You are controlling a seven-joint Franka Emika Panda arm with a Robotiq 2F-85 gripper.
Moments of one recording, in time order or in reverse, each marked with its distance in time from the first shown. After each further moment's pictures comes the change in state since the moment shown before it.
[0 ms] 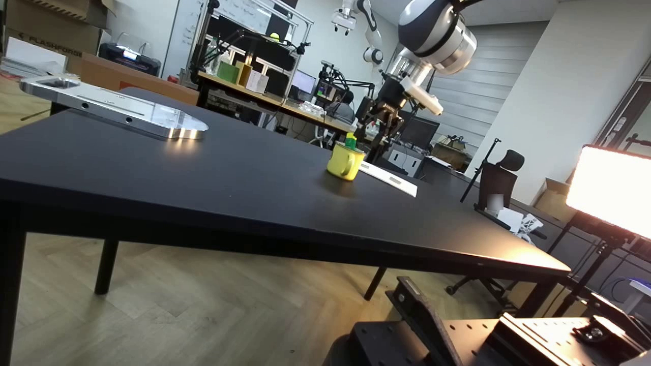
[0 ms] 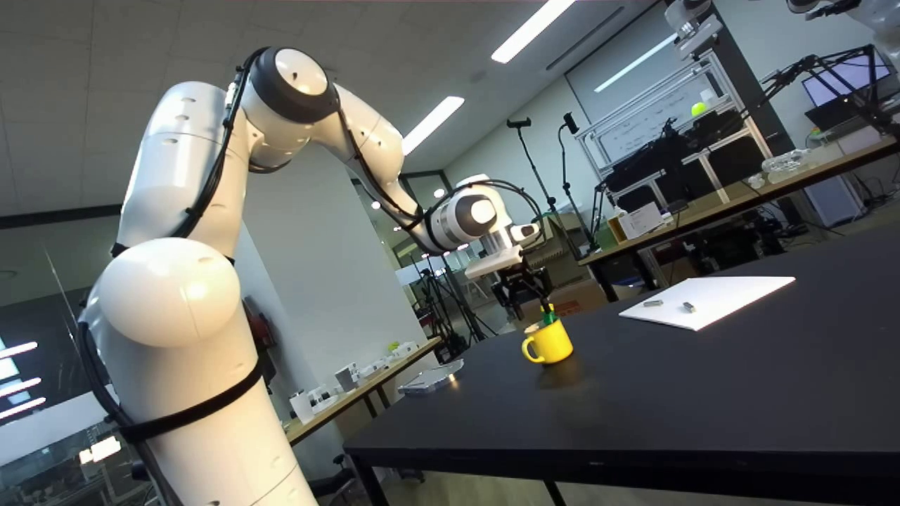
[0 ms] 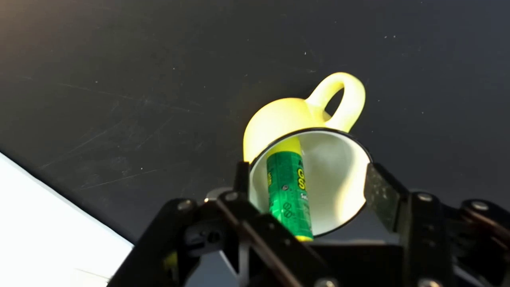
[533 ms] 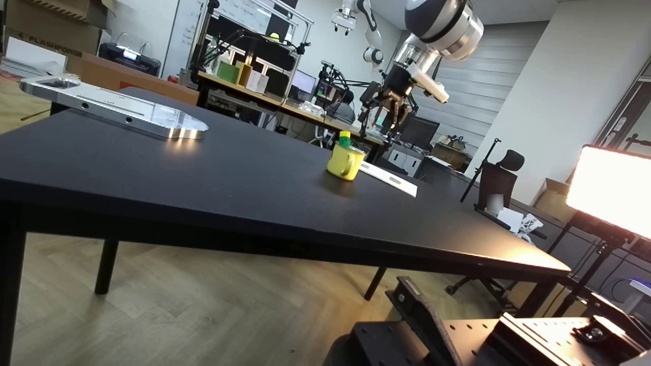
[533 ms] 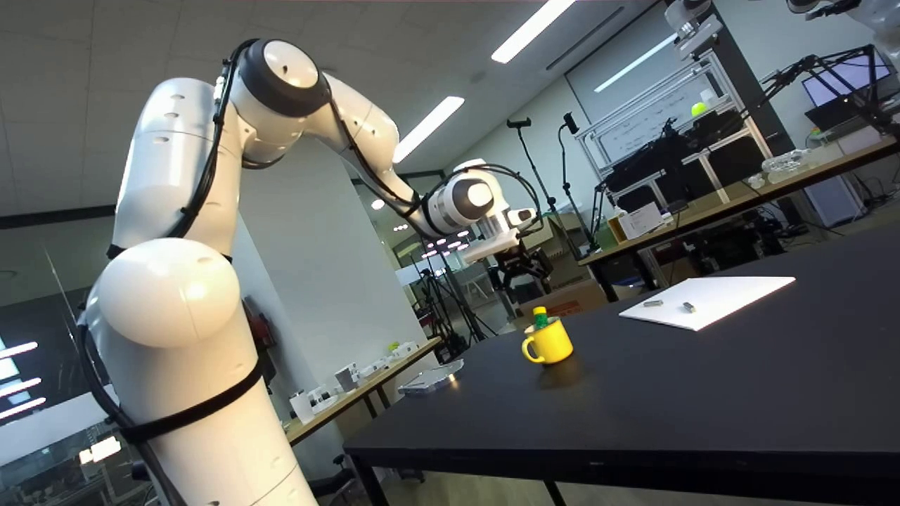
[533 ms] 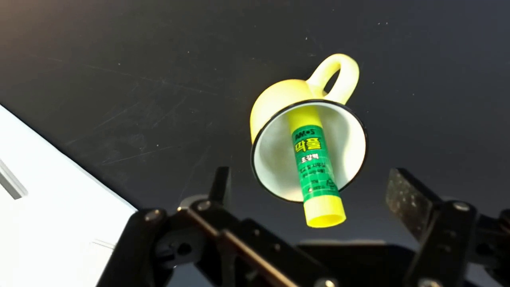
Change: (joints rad) arm -0.006 -0.041 -0.007 0.037 -0.004 -0.077 -0.001
